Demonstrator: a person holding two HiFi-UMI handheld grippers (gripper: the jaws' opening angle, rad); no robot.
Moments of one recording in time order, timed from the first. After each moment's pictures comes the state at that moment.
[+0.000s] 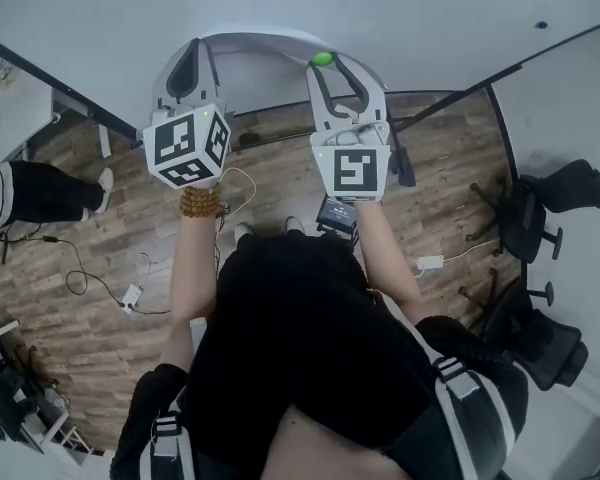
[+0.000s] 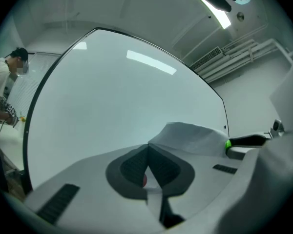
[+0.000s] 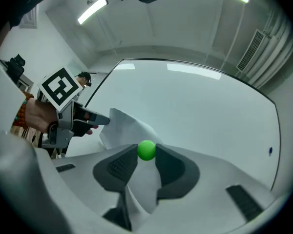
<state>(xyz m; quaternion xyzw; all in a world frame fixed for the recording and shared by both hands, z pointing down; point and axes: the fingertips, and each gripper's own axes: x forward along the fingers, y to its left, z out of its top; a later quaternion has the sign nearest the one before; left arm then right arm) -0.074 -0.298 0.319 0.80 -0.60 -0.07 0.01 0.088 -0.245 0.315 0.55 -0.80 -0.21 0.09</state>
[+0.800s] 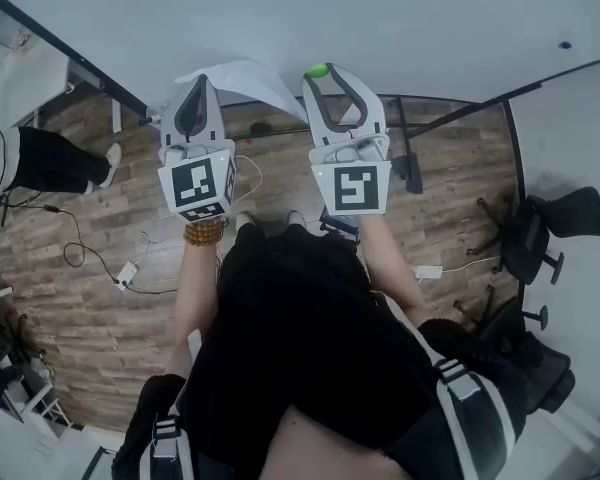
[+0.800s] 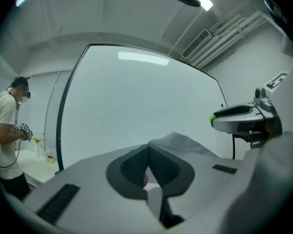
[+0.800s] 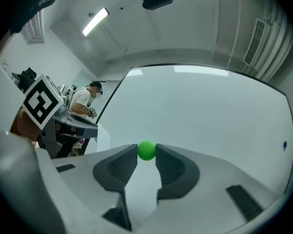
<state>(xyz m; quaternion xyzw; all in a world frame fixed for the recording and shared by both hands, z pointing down) -0.094 -0.229 0.363 0.77 -0.64 0.02 -0.05 0.056 -0.217 0.329 0.49 -0.84 -0.21 0.09</state>
